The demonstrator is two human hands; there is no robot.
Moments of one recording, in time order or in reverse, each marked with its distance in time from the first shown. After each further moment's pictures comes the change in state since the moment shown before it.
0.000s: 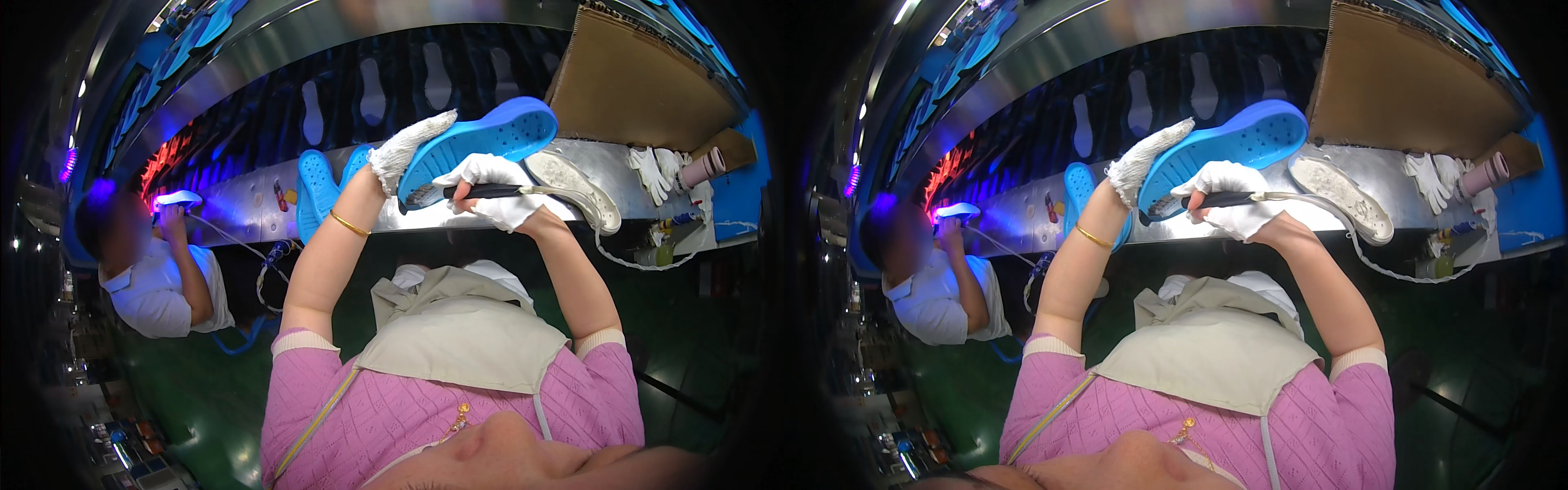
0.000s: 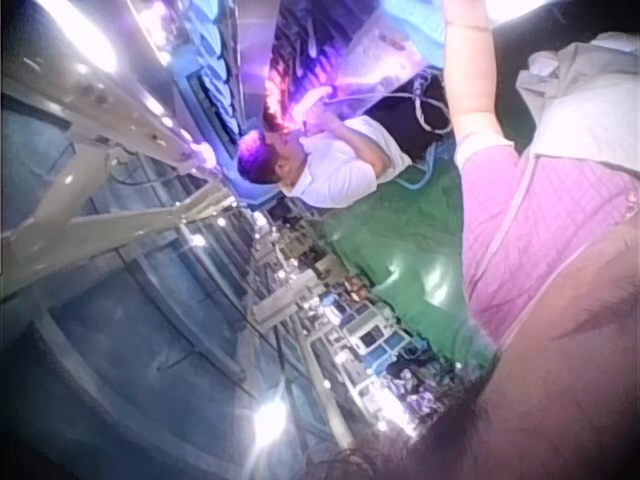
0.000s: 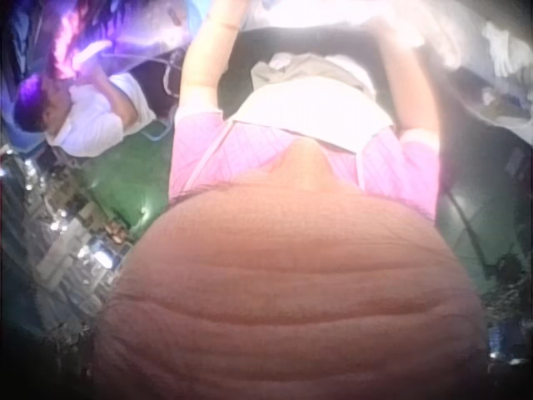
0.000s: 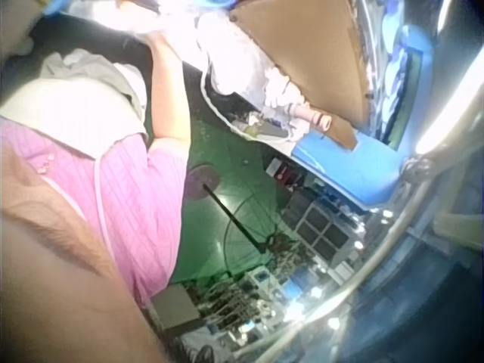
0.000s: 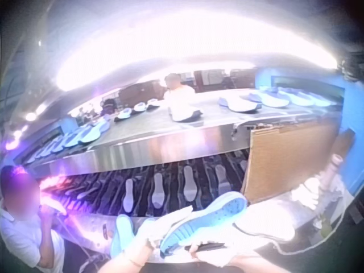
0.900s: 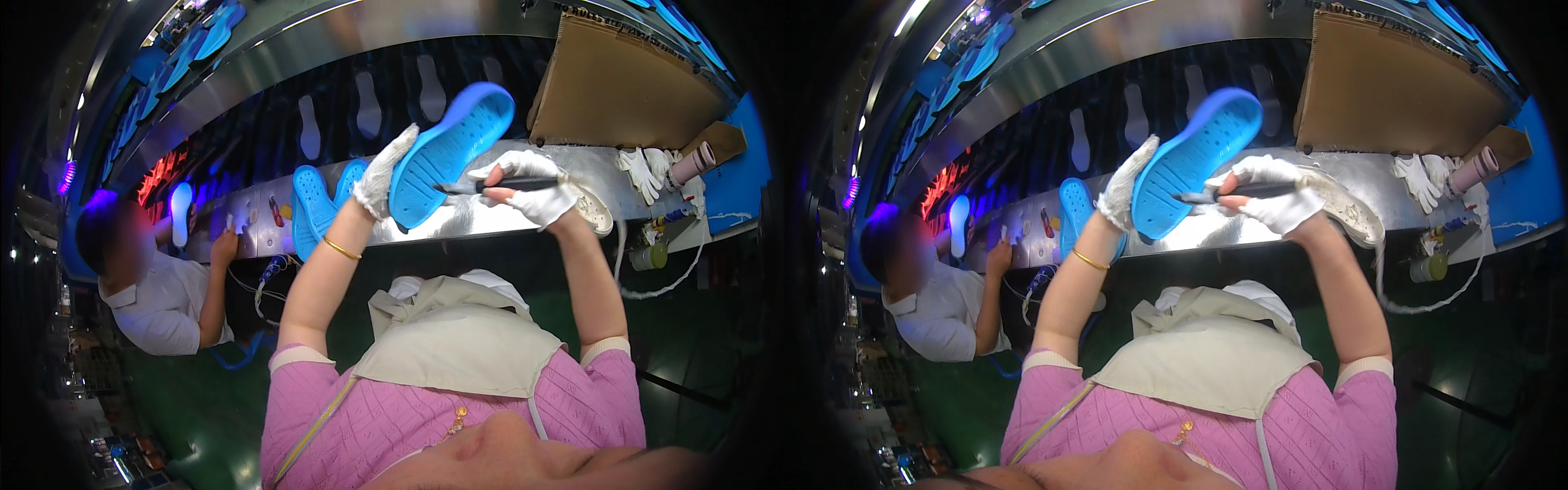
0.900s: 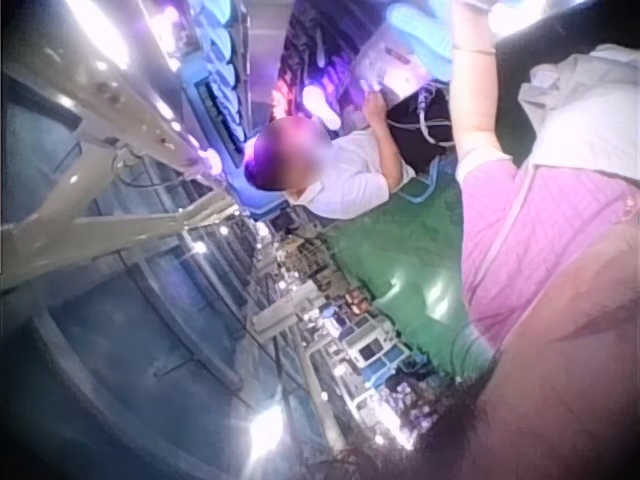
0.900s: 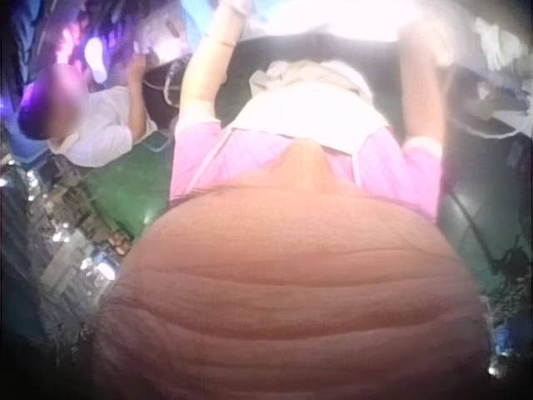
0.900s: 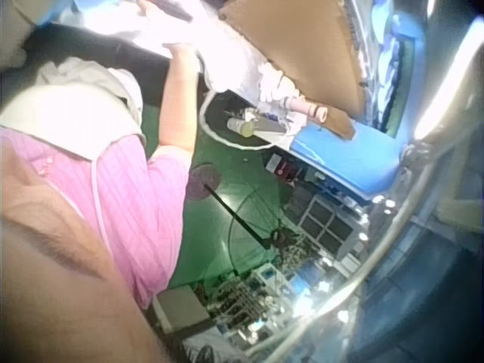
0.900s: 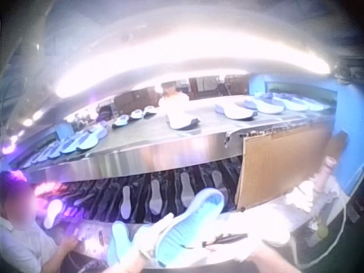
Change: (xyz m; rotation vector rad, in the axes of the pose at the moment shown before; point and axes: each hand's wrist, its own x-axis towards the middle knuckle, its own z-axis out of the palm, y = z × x) left_hand 0.006 -0.025 -0.037 -0.195 -0.098 0.017; right_hand -0.020 -0.012 -0.035 0.064 0.150 0.039
